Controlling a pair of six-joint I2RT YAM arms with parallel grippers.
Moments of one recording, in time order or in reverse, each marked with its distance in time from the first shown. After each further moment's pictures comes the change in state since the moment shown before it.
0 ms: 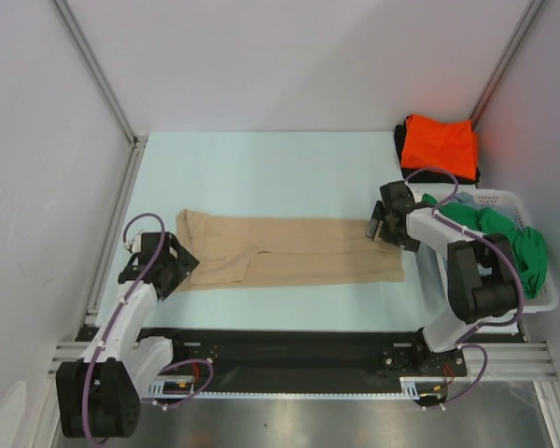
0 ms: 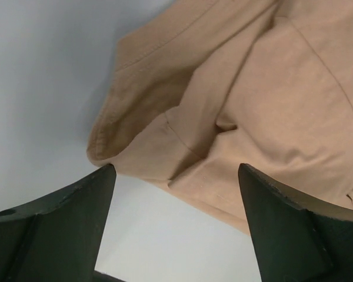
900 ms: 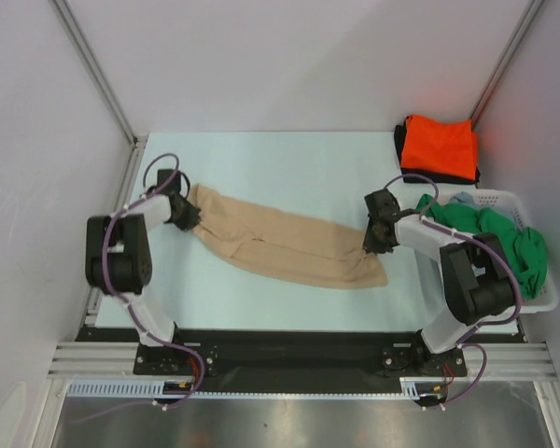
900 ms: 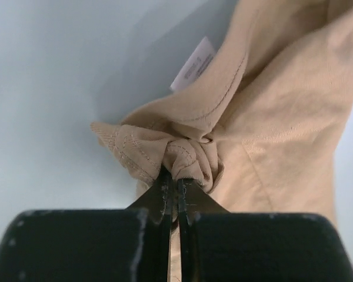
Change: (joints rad) left arm 0.035 0.818 0.475 0.259 0.117 -0.033; right arm 0.081 0.051 -0.029 0.060 -0.113 -0.003
